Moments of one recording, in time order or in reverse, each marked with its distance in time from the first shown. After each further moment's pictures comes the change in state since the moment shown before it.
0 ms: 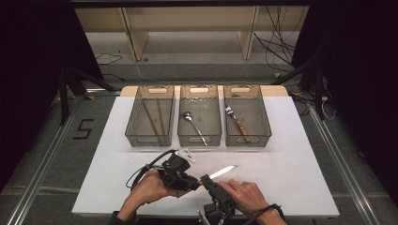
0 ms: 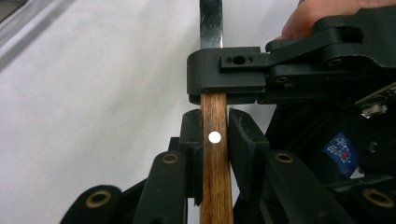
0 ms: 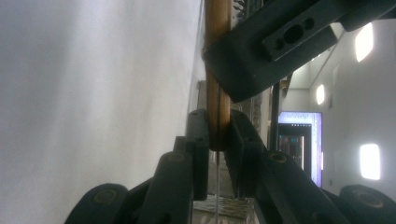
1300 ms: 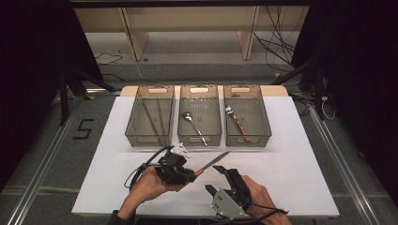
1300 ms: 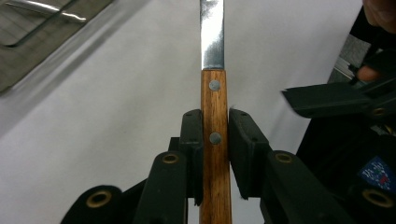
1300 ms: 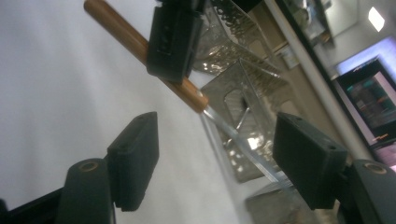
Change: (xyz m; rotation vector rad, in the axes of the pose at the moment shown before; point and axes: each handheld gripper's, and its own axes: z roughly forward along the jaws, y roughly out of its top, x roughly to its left) left arm 0.006 -0.001 -0.002 -0.067 0.098 -0.011; right arm -0.033 -0.025 -0.020 -0.064 0.103 0.556
